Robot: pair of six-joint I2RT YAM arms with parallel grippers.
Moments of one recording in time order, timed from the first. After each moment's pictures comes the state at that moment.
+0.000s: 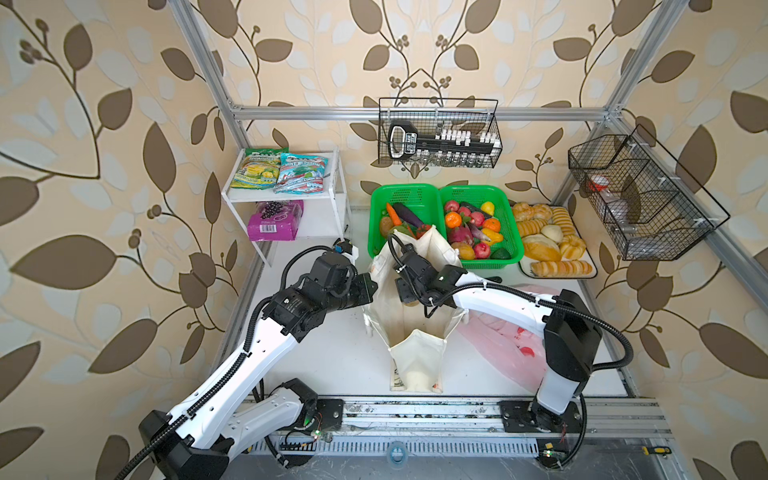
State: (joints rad) left arm -0.54 0.97 1.01 -0.71 0.15 -0.73; right arm 0.88 1.81 1.40 -0.58 0.36 0.48
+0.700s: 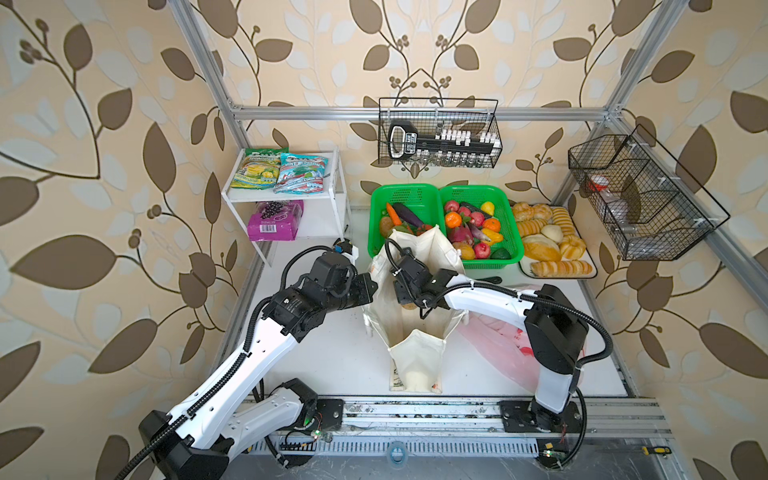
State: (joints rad) left arm -0.54 0.97 1.01 -0.71 0.15 -0.73; right arm 0.87 1.88 1.37 -0.48 0.37 0.51
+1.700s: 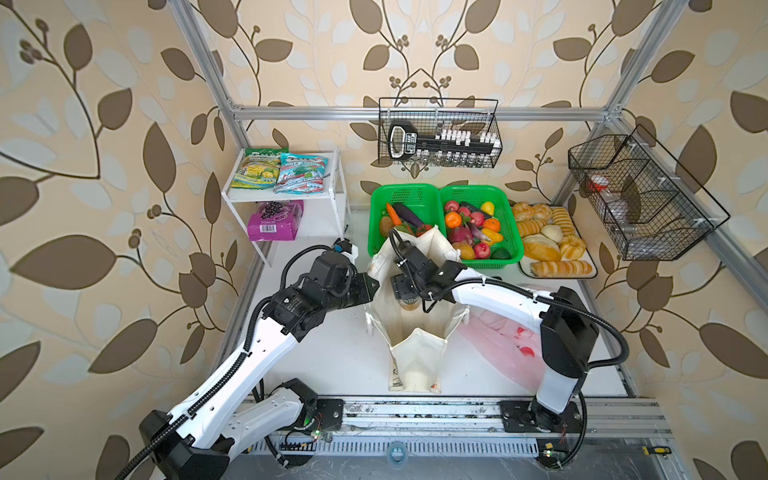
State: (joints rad) left arm -0.54 0.97 1.01 -0.70 0.16 -0.74; right arm 0.86 1.80 1.44 -0.57 0.25 0.45
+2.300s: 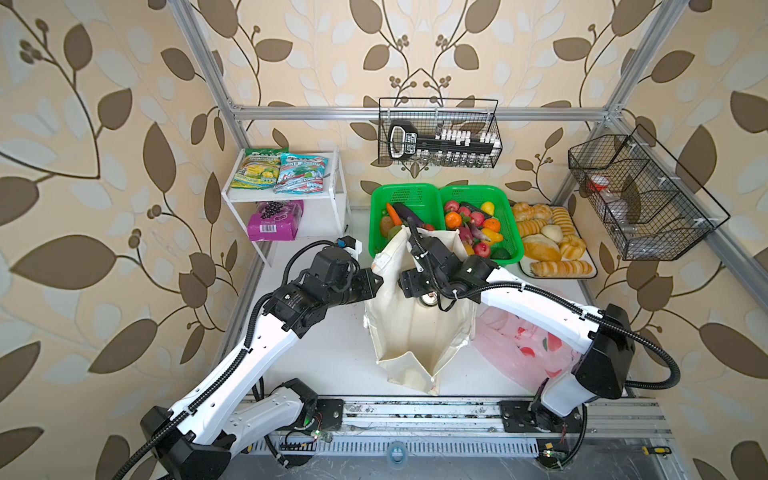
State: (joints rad) left arm -0.54 1.00 1.05 -0.68 0.20 -0.74; right arm 0.85 1.62 1.44 -0.69 0.17 0.44
